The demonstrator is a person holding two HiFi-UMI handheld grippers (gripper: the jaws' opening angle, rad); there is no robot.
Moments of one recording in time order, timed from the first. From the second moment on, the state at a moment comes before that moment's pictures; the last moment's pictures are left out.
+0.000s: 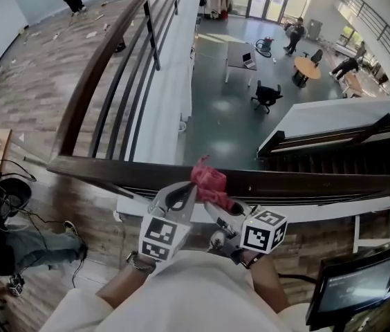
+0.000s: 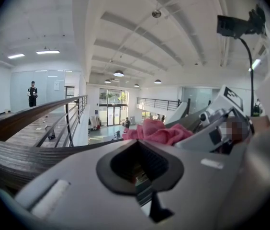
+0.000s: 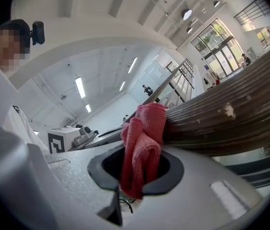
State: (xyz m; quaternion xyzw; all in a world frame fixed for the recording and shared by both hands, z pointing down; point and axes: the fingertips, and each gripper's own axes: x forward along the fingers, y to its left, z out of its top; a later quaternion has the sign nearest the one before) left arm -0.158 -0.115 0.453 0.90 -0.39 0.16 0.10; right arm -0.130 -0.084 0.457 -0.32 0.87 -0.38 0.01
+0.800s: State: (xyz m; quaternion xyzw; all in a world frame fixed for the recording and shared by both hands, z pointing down) left arm -0.146 -0.116 0.442 0.91 -0.38 0.16 0.10; right arm -0.124 -0.085 0.459 -0.32 0.87 -0.38 0.01
